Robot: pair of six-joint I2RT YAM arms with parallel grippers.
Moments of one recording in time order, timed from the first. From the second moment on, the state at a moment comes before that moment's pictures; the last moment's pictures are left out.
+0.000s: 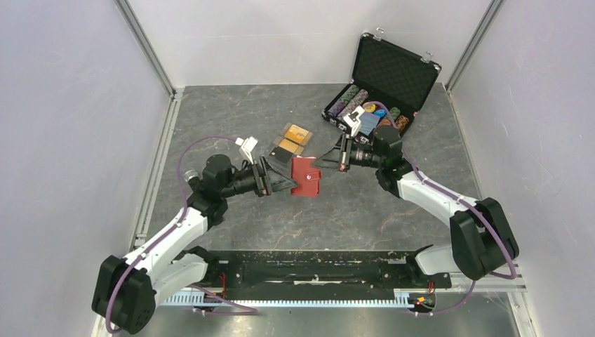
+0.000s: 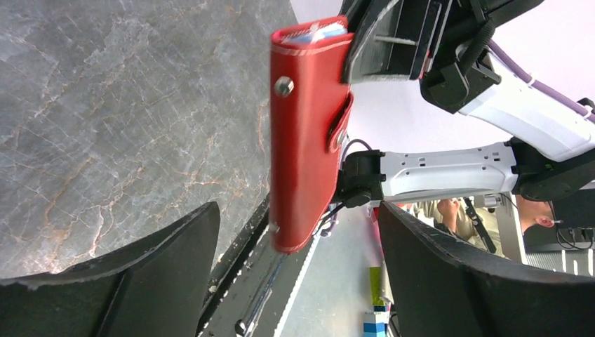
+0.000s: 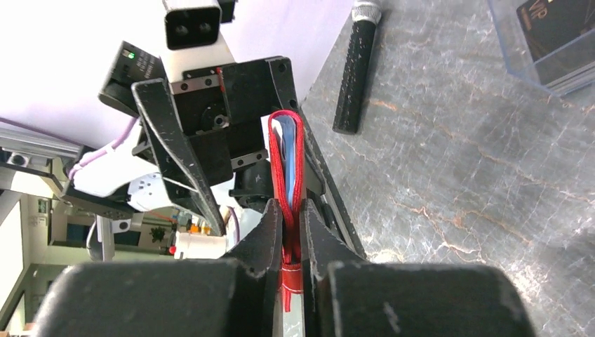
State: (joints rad) left arm -0.44 0.98 0.52 0.23 0.71 -0.90; right arm 0.45 1.38 0.77 0.44 -0.86 0.92
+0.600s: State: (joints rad) left arm -0.39 1.24 0.49 0.81 1.05 -1.15; right arm 0.40 1.38 0.73 0.83 -1.02 1.16
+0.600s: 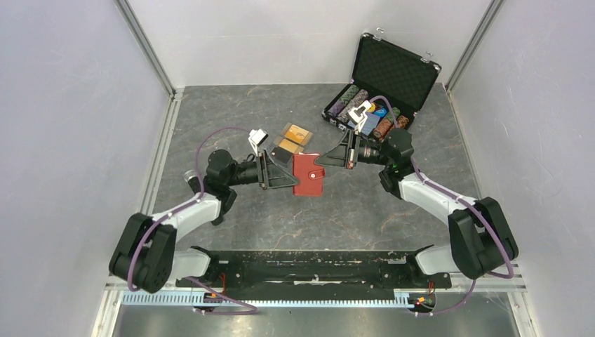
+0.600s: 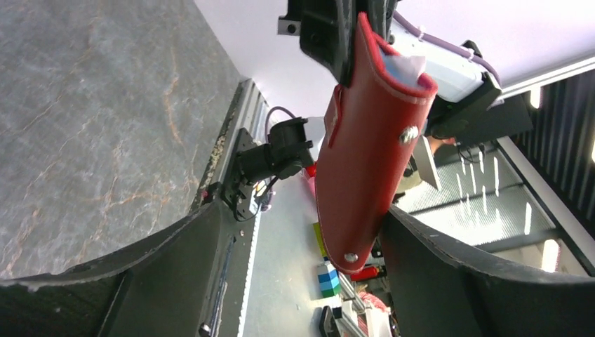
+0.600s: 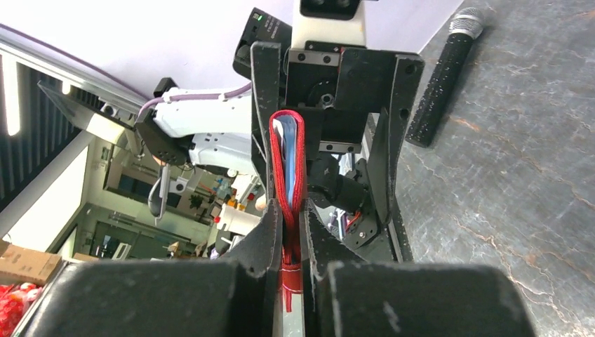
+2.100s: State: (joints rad) left arm -0.63 1.17 0.92 -0.39 0.44 -0.68; right arm 0.59 1.37 1.07 -0.28 -0.47 0.41
